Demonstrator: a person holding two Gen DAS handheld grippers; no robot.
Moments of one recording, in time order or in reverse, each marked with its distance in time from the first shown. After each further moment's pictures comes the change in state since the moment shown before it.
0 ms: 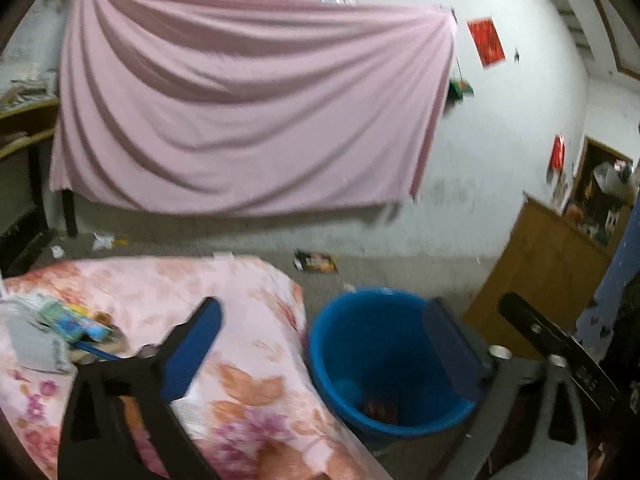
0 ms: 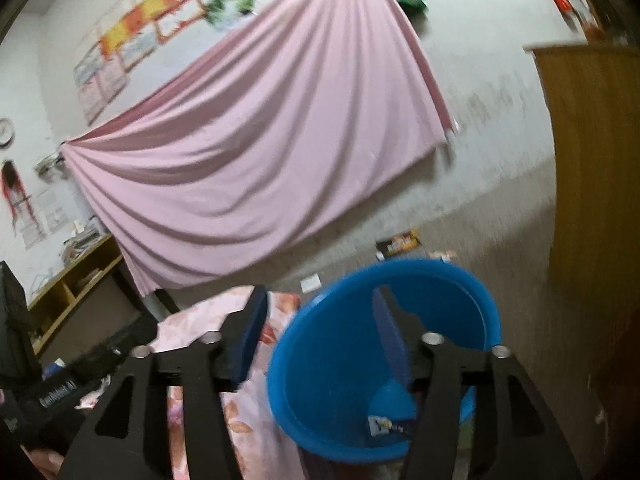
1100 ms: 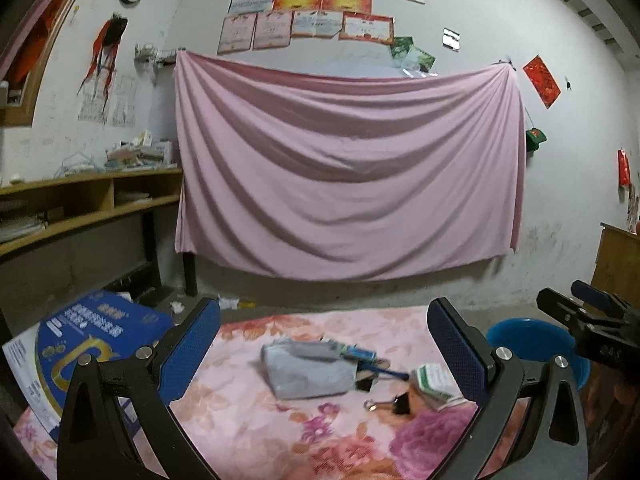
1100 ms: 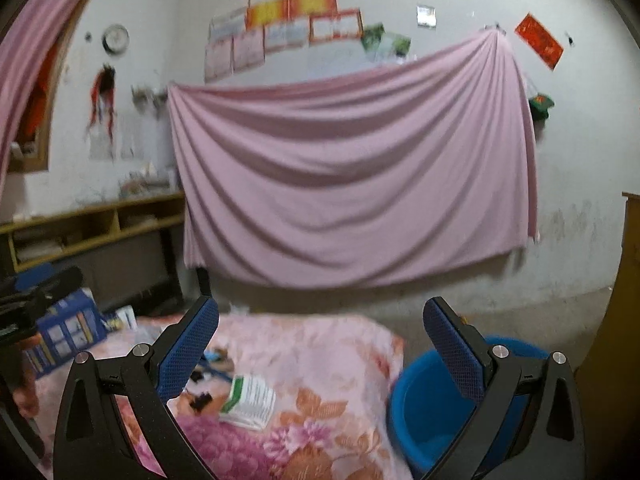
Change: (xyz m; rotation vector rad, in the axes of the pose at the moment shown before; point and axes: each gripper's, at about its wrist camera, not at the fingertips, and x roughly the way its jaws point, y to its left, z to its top) left arm -0.155 0.153 -0.040 0.069 -0.234 0.358; right arm 0.001 0.178 -0.045 -0.401 -0.119 0.144
